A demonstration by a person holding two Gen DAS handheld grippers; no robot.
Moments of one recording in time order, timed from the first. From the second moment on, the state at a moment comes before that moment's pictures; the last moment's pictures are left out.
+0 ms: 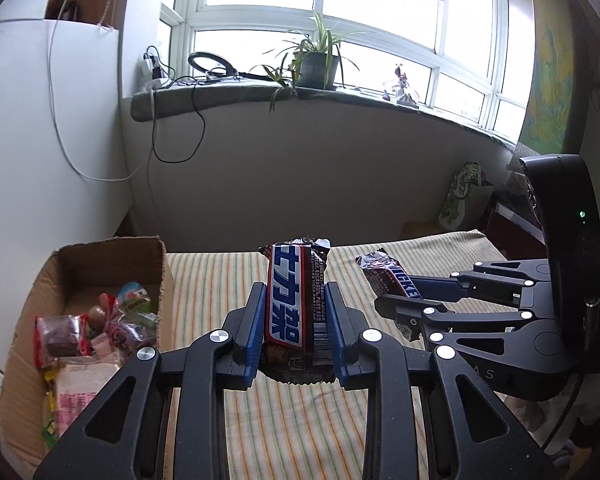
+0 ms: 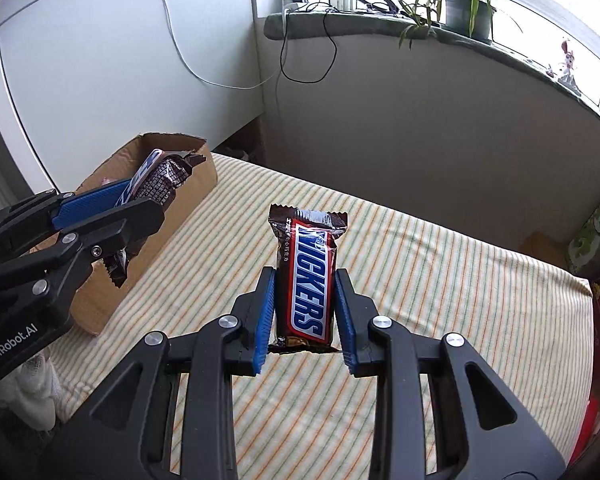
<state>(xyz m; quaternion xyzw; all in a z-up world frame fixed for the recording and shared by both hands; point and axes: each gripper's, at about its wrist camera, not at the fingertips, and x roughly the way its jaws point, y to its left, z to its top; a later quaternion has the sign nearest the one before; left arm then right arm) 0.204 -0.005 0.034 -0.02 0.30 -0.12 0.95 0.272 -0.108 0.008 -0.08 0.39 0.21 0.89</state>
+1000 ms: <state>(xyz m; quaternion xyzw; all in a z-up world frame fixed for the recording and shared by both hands) 0.168 0.163 0.041 -0.09 0.26 0.00 0.96 0.274 0.062 0.019 -0.11 0.36 0.33 0.86</state>
